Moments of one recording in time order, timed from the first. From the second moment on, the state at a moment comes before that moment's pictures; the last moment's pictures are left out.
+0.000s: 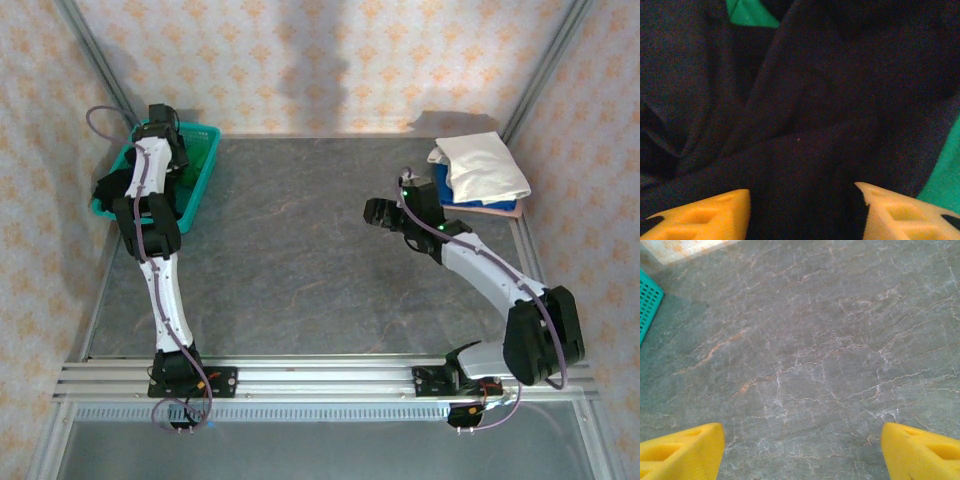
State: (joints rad) left arm 0.26 2.47 2.36 -1.00 -0.28 -0.34; right arm 0.38 1.36 0.93 -0.25 -0.07 0.48
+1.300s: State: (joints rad) left arm -0.14 1.65 2.55 -0.74 0.06 -0.42; right arm 0.38 1.24 0.97 -0.25 -0.12 0.50
